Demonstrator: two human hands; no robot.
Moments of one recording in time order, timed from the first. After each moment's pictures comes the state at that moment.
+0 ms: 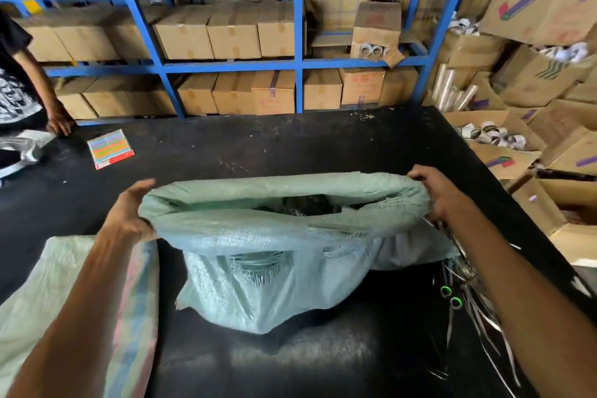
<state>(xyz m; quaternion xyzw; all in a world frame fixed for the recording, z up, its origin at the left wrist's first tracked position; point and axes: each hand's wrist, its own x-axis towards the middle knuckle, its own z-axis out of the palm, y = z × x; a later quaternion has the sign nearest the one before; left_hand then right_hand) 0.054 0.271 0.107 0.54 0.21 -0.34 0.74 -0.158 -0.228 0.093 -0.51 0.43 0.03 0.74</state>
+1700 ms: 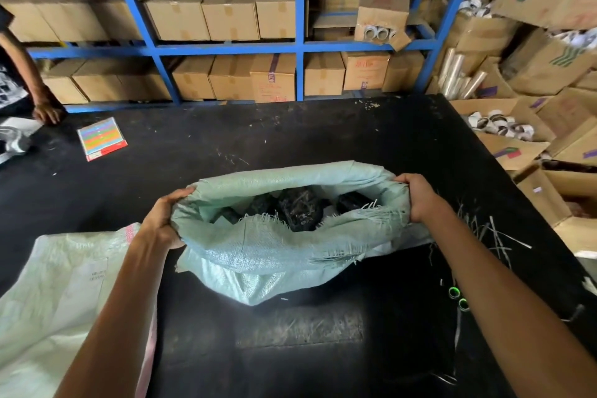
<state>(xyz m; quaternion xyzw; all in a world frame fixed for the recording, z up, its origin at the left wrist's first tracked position) 0.081 0.239 0.042 0.53 0.22 -0.36 0.74 -0.107 -0.207 0.050 -0.49 0.49 -0.01 0.72</state>
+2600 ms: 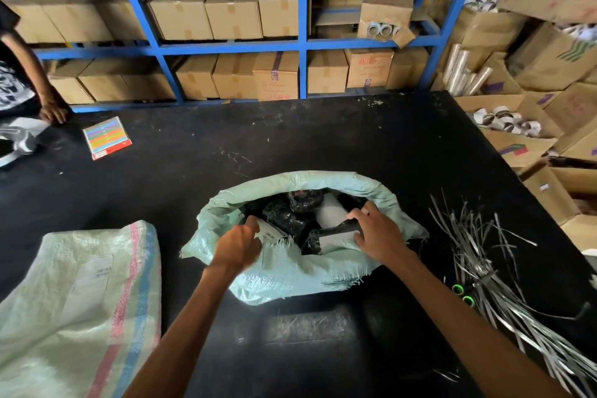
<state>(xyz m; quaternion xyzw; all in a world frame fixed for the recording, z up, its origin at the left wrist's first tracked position) -0.011 0.158 -0.023 0.95 -0.27 -0.09 0.14 -0.140 -0.132 -0.027 -0.98 0.13 0.00 0.13</state>
